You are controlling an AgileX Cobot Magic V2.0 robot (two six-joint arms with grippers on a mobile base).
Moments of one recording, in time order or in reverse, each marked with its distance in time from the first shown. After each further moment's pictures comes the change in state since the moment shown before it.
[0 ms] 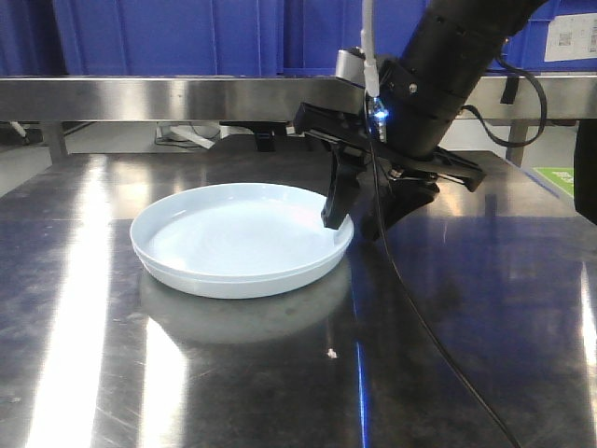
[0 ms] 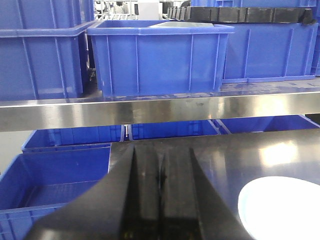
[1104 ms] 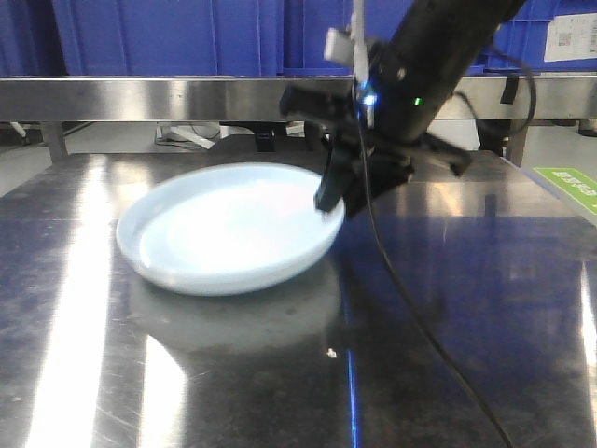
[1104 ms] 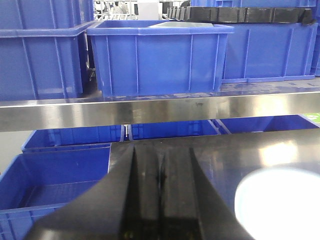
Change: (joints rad) left arm 0.000 0.000 0.000 0.000 0.000 0.000; right arm 0.021 -0.059 0.019 0.009 -0.079 0.000
